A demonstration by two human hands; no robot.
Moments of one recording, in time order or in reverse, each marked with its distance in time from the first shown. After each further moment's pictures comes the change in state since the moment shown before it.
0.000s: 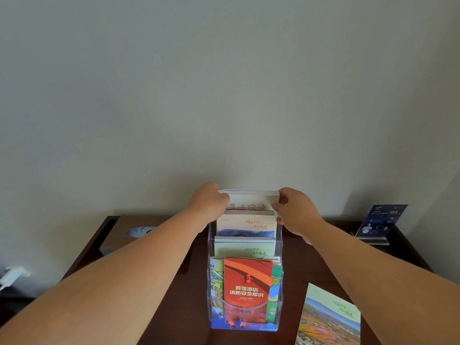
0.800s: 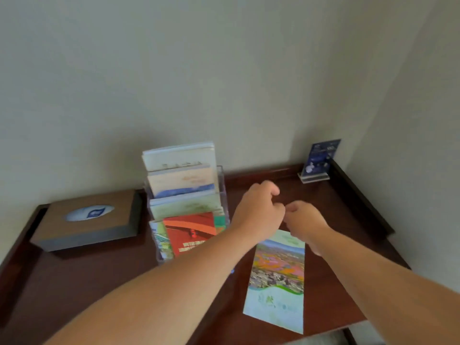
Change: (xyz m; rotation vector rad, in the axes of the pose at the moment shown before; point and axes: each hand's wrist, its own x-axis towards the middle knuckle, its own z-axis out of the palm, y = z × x) left_hand -0.101 0.051 0.186 0.055 -0.277 0.385; right_hand -0.087 0.157 -0.028 -0.042 0.022 0.410
